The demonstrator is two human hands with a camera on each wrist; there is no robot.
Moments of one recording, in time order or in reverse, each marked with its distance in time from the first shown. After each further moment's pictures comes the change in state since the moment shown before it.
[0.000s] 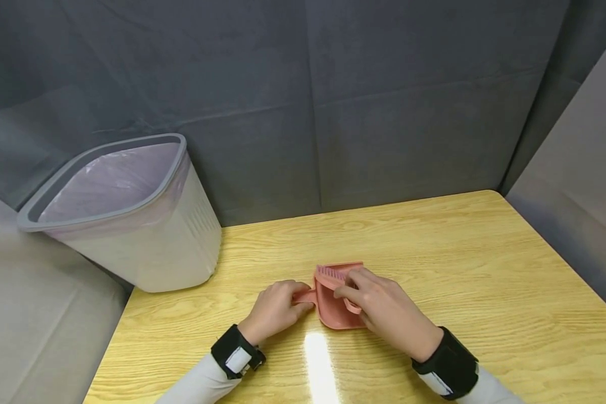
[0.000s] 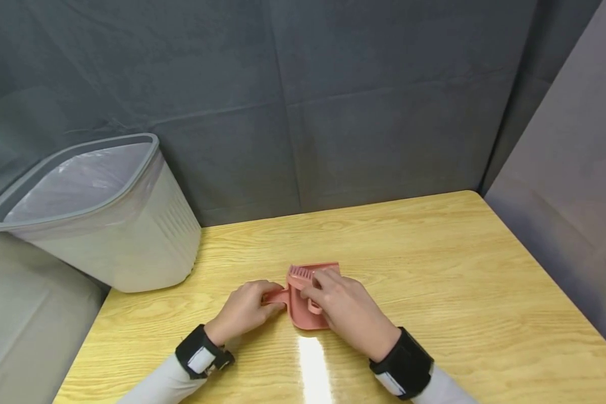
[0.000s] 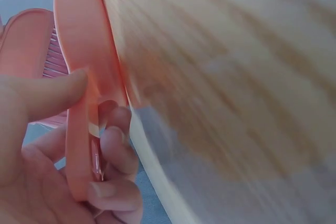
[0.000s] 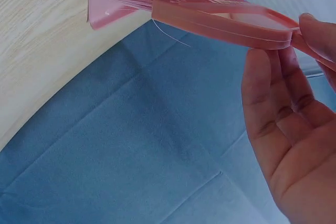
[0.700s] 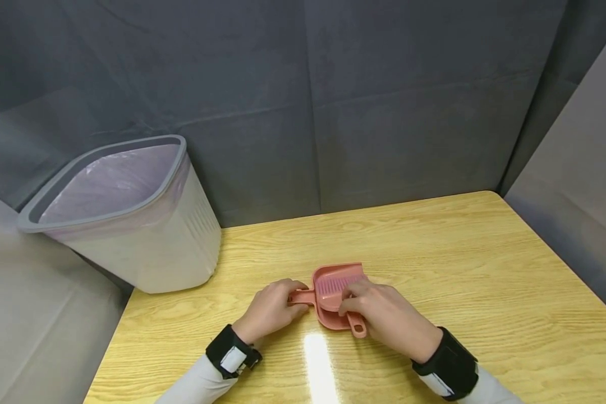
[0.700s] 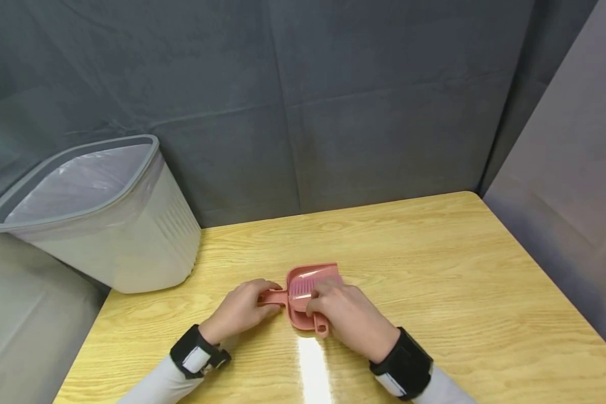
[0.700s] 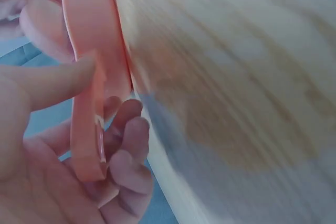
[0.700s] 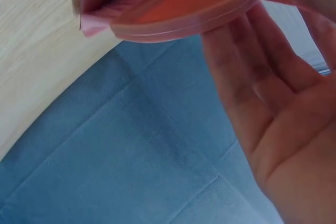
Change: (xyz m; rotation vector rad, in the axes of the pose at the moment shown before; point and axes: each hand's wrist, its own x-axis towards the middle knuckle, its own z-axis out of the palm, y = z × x) left_hand -0.002 -0.005 -0.006 -0.006 -0.028 -0.005; right_hand -0.006 -0.002 0.000 0.106 -0.102 -0.002
